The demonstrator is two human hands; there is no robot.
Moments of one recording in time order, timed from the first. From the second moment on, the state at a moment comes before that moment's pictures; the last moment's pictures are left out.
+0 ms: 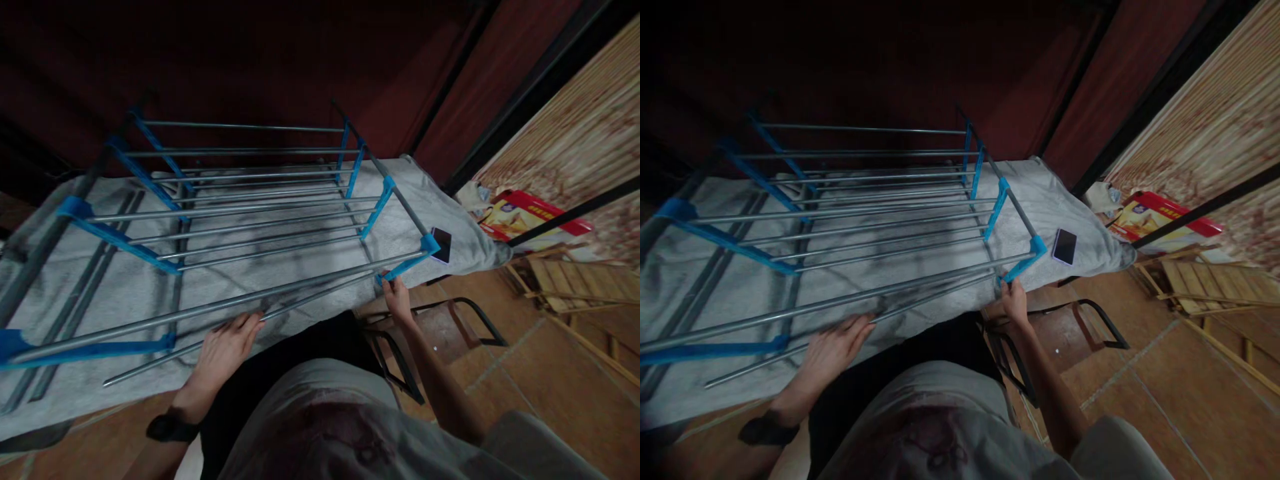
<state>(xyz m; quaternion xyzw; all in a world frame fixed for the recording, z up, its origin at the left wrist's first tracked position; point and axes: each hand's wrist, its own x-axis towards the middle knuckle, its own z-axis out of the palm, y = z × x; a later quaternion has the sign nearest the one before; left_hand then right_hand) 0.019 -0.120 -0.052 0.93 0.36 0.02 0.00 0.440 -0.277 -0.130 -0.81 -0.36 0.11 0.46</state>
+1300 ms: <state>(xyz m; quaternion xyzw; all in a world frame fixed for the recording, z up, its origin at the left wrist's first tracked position) 0.038 -0.115 -0.089 0.94 0.34 0.03 0.08 0.447 -0.281 -0.138 -0.80 -0.36 0.15 0.45</state>
